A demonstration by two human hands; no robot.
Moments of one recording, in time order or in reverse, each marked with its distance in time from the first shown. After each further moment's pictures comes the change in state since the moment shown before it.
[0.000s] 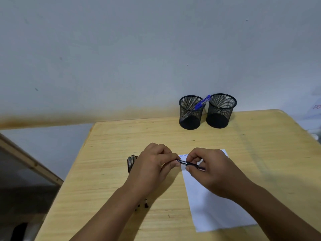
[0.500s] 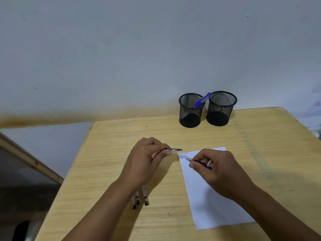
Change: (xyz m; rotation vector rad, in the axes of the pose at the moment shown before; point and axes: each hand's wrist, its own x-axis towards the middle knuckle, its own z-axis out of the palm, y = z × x) left_hand 0.006 -0.015 -0.008 -0.103 0.044 -0.153; right_hand -0.011 0.009 0.001 0.077 0.100 0.094
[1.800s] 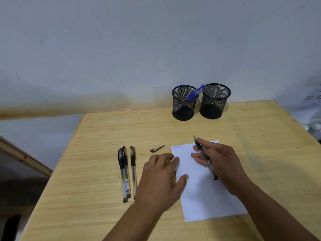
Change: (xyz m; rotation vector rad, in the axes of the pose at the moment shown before) left_hand -0.051 0.044 0.063 0.270 -0.187 -0.122; right_hand 0.004 0.020 -0.002 0.618 0.137 0.405
